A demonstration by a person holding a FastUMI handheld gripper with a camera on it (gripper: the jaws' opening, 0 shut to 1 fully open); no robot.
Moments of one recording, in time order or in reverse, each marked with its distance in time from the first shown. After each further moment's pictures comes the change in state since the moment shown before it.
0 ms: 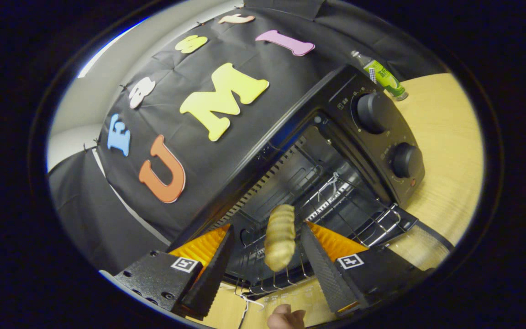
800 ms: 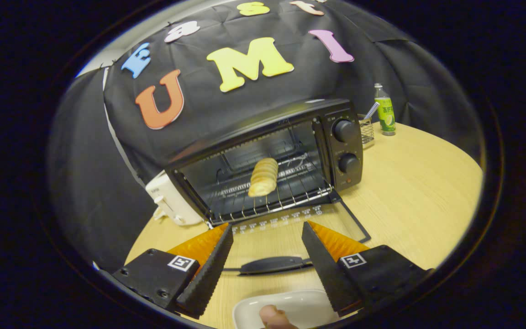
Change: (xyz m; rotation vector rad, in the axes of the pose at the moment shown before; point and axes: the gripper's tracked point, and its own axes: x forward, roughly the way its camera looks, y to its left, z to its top) arm -0.125 -0.036 -0.056 -0.432 0.269 -0.247
